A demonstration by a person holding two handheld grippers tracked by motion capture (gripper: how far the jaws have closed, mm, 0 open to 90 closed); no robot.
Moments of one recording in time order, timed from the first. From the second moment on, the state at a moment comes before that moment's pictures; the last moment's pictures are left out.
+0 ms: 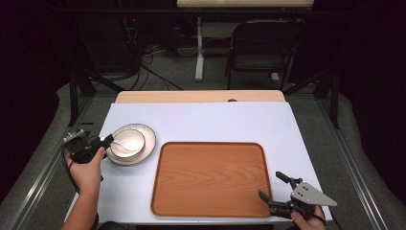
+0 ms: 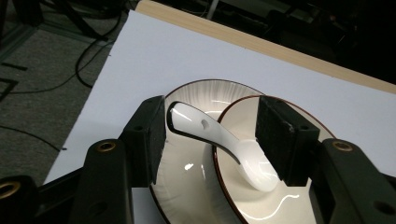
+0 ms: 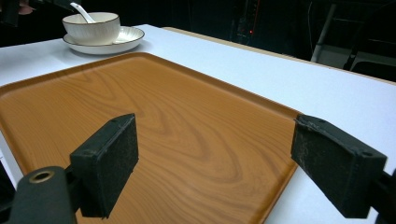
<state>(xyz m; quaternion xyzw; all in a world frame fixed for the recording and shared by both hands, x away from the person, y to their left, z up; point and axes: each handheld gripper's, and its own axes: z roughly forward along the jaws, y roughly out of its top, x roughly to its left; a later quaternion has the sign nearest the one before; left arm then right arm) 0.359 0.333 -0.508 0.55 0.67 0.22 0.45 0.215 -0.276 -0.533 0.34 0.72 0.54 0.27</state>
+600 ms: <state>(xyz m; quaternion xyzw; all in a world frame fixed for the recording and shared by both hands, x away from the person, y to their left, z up) 0.369 0.327 -0.530 0.54 0.67 0.20 0.46 0.215 -0.276 -0.533 0.34 0.72 0.54 0.27</state>
